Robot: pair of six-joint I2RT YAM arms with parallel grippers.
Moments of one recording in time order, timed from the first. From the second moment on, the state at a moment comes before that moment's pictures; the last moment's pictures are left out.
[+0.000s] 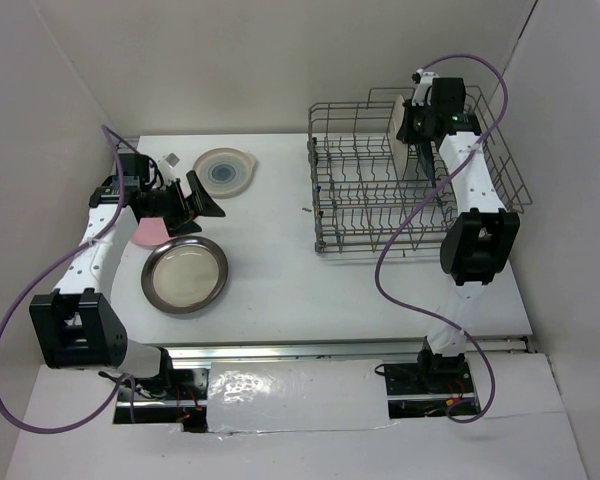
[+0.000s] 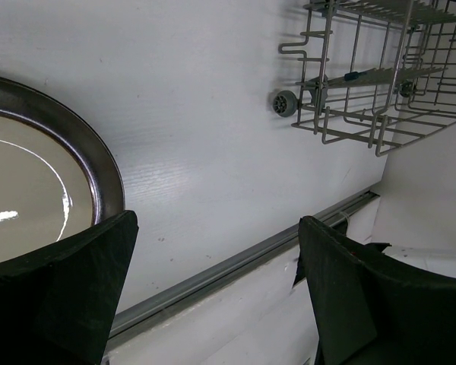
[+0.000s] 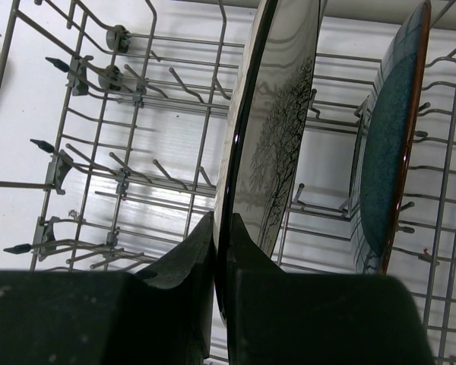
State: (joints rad) left arm 0.07 1.42 1.25 -0.78 0.63 -0.42; right arm -0.02 2.01 2.05 -0.65 -0.23 -0.03
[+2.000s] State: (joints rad) left arm 0.17 1.95 1.71 -0.84 0.33 -0.61; right arm 0.52 1.37 1.64 -0.52 0.12 0.10
